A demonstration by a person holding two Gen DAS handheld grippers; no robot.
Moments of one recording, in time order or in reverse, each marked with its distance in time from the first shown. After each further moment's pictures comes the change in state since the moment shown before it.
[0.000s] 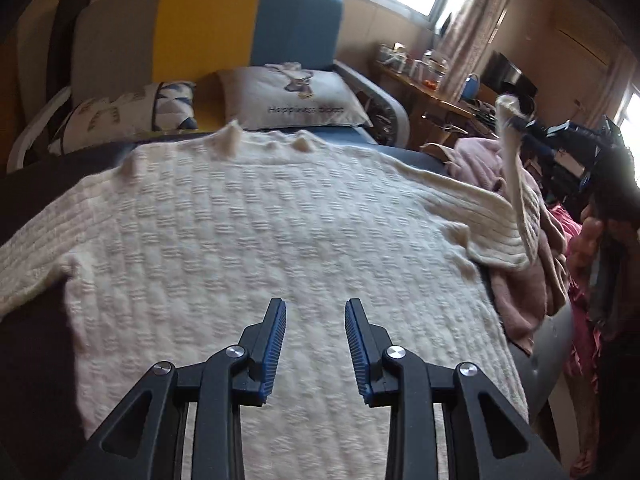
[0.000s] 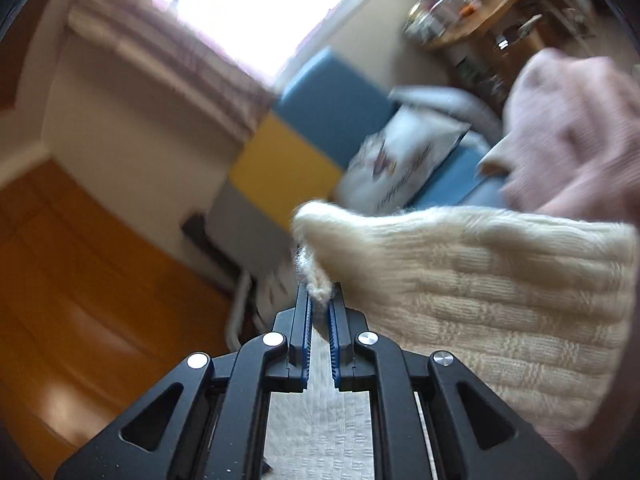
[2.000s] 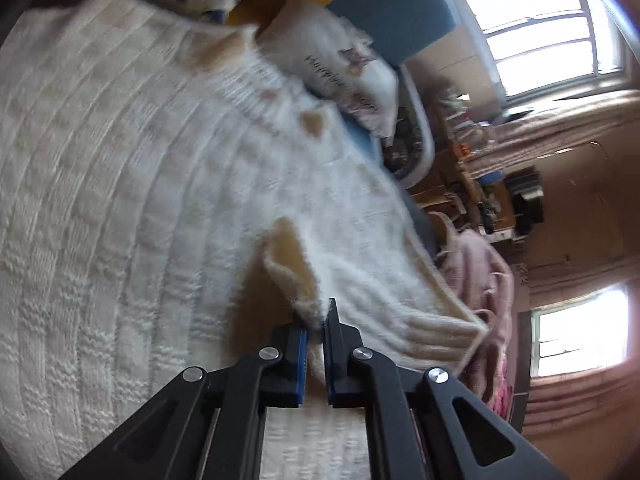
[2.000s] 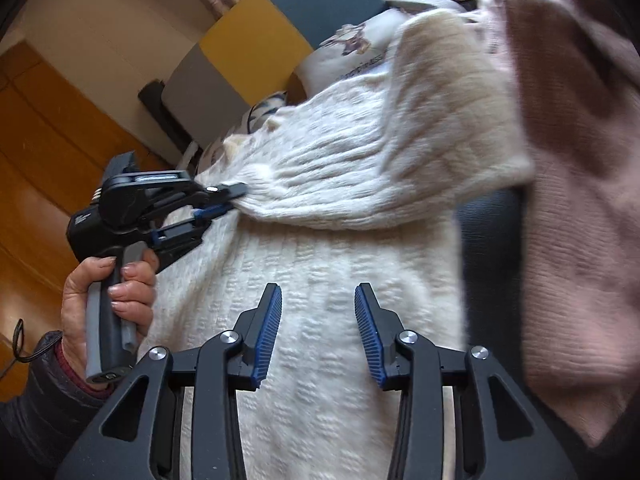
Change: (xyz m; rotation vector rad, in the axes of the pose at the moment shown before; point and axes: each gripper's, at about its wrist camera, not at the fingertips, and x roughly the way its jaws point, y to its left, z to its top) left arm 0.124 -0.019 0.060 -0.550 0.072 -0.297; right arm -0.020 -0.059 -0.150 -0.134 0.302 -0.168
